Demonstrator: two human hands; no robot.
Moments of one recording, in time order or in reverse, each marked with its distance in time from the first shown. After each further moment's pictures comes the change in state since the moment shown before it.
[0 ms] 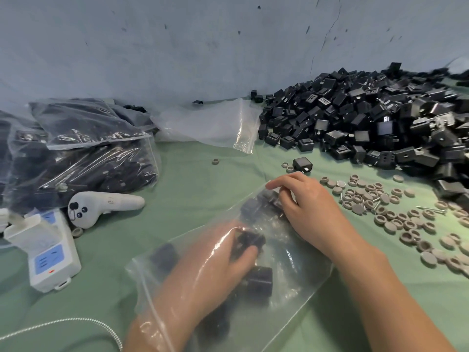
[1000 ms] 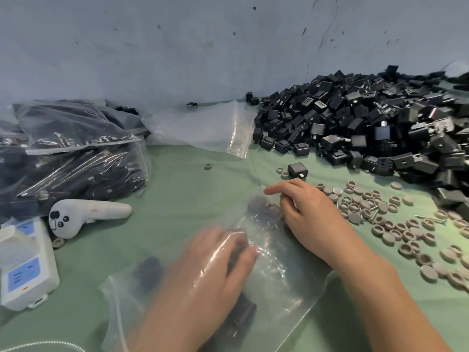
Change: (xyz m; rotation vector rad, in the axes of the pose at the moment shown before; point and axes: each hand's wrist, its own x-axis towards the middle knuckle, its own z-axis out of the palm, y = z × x) left_hand 0.004 0.009 0.003 0.088 0.065 0.048; right_hand 0.007 0.016 -0.005 0.003 -0.027 -0.012
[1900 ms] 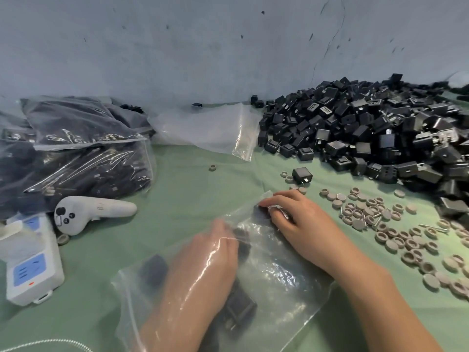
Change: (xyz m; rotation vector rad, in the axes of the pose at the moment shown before) left_hand 0.017 -0.006 0.009 -0.039 0.093 -0.272; right_hand 0.001 0.005 0.011 -0.032 -0.121 -0.046
